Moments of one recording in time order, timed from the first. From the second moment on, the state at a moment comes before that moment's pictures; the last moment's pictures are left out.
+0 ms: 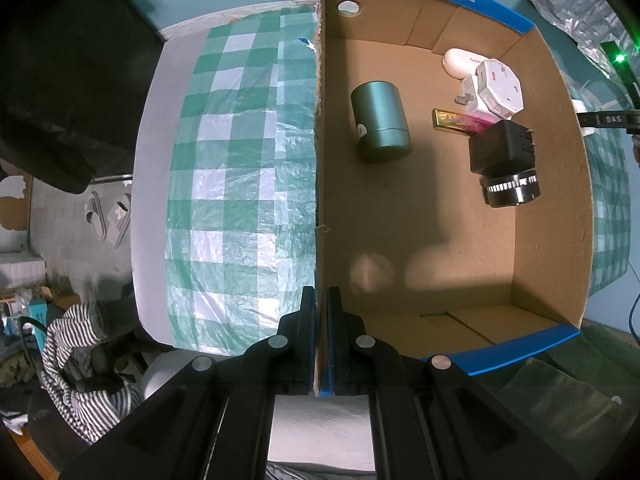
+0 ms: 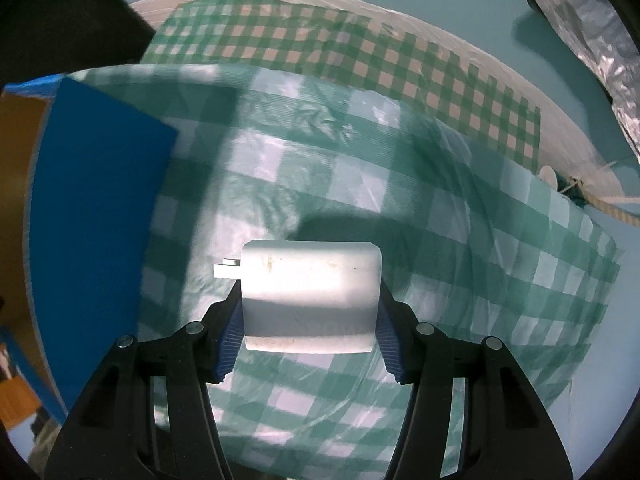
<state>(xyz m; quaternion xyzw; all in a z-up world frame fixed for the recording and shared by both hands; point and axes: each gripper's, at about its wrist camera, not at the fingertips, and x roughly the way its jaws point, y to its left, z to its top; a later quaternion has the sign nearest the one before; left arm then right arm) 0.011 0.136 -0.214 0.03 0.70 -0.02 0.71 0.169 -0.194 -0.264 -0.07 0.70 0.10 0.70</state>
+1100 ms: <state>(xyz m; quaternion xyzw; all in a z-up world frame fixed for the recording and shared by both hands) 0.013 0.136 -0.213 0.03 0.70 -0.03 0.72 0.136 -0.077 -0.157 -0.18 0.64 0.25 0.70</state>
